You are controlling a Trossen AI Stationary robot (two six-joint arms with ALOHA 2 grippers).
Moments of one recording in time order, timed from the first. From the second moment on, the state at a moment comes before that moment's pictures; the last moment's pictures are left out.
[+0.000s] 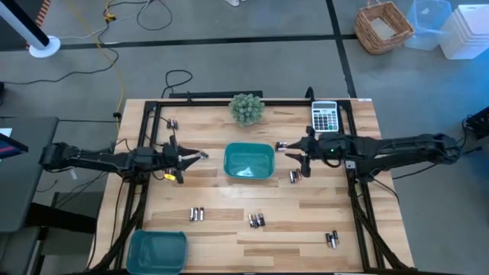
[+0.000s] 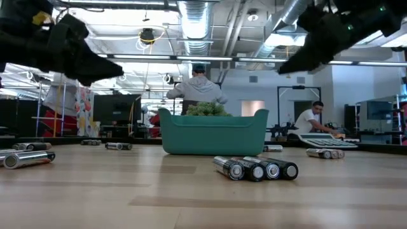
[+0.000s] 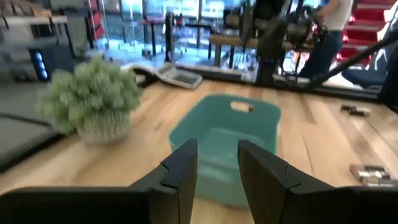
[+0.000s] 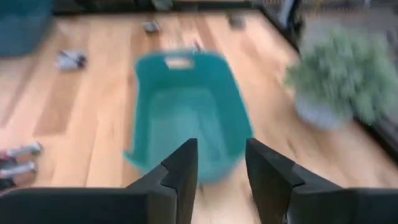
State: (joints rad) left arm -0.01 0.49 0.06 0.39 -0.33 -0.04; right arm -0.08 0.88 0.52 -0.13 0.17 0.04
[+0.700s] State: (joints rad) left arm 0.05 0.50 0.07 0.44 -0.33 -0.01; right arm 0.24 0.93 0.38 -0.47 0.57 0.83
